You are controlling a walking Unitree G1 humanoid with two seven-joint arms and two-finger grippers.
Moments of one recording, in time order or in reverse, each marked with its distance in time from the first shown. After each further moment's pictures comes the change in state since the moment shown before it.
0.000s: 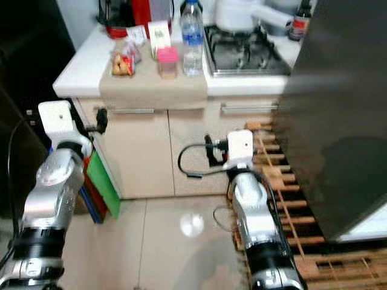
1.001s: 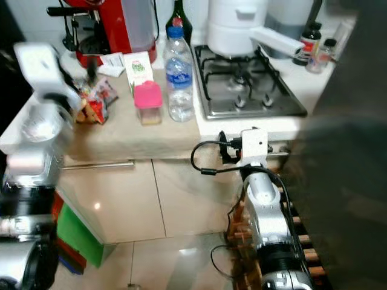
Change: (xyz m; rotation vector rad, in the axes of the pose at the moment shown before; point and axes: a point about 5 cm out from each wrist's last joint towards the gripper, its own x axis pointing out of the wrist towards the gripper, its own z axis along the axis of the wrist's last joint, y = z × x) left arm 0.038 0.009 0.114 0.104 -0.317 0.026; right arm -0.005 -0.015 0.005 -0.031 -0.026 -0.043
